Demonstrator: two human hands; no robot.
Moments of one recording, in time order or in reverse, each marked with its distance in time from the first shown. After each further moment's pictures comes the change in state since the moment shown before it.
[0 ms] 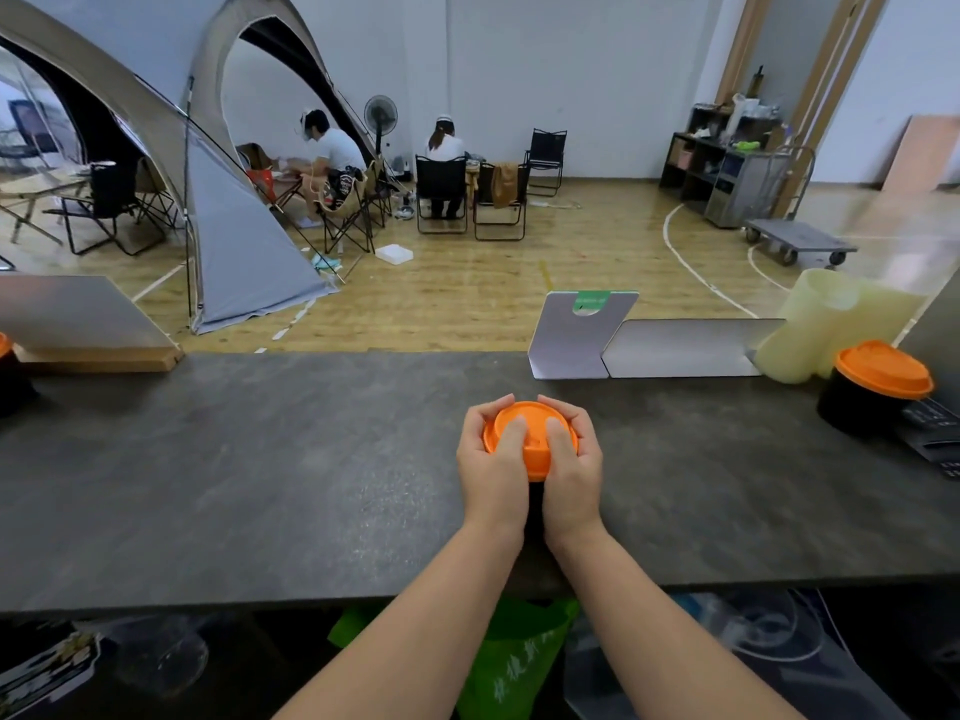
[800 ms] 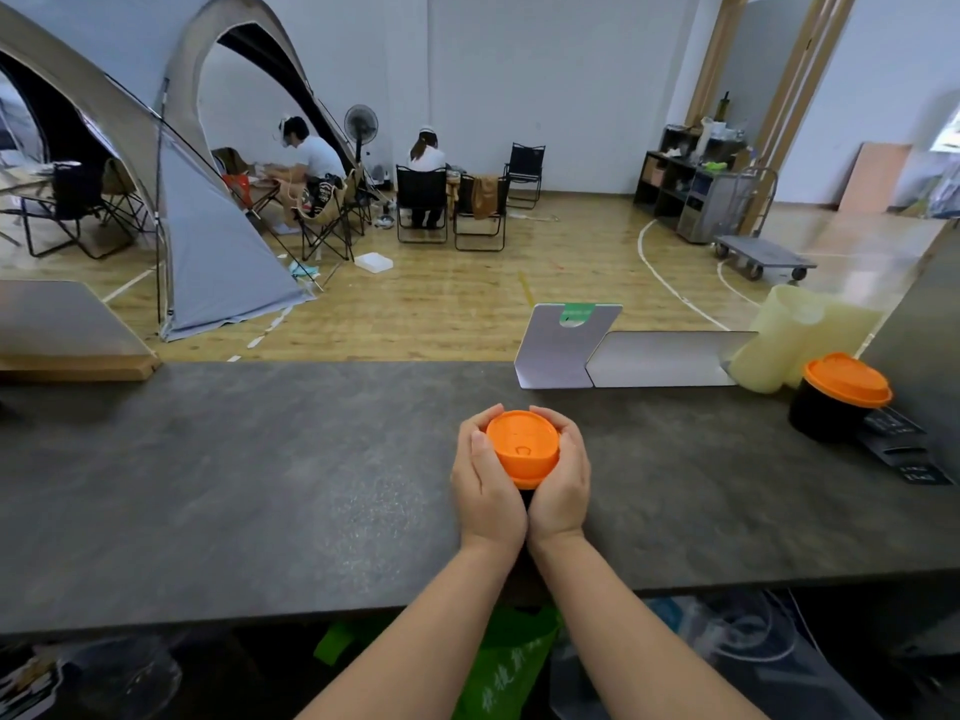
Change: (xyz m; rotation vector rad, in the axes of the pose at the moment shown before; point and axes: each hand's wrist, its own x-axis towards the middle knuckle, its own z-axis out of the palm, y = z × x) left_hand 0.007 -0.029 -0.007 0.168 0.023 0.267; right_hand -0.003 0.002 0.009 -0.050 0.151 -0.025
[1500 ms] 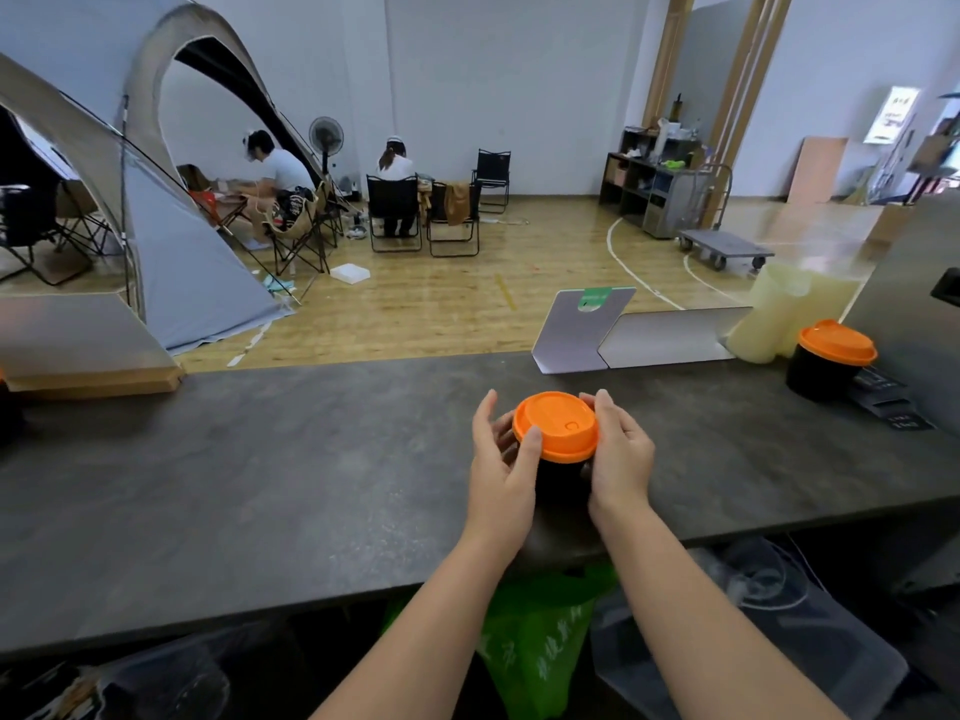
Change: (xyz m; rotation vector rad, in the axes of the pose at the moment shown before) left_hand 0.008 -0.001 -0.066 0.019 -0.412 -0.029; right_hand -0.015 -0.016 0.005 -0.065 0.213 0.106
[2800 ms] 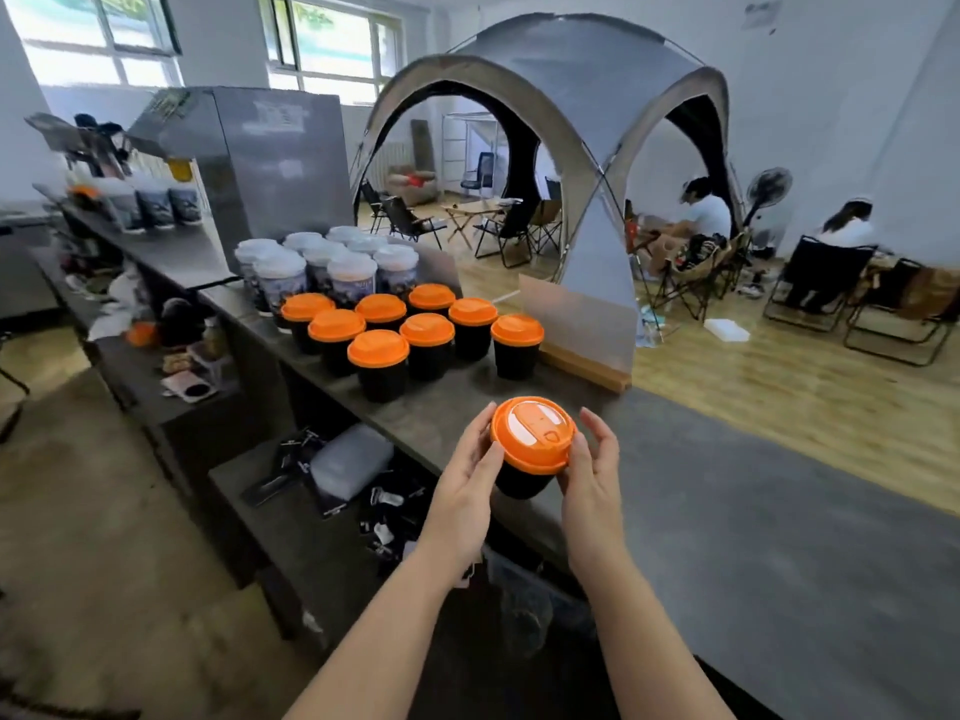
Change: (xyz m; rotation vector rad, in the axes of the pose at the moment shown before) left_hand -0.136 0.067 -0.346 0.065 0.718 0.030; right_hand -0.257 0.065 0.264 0.009 -1.115 -0.018
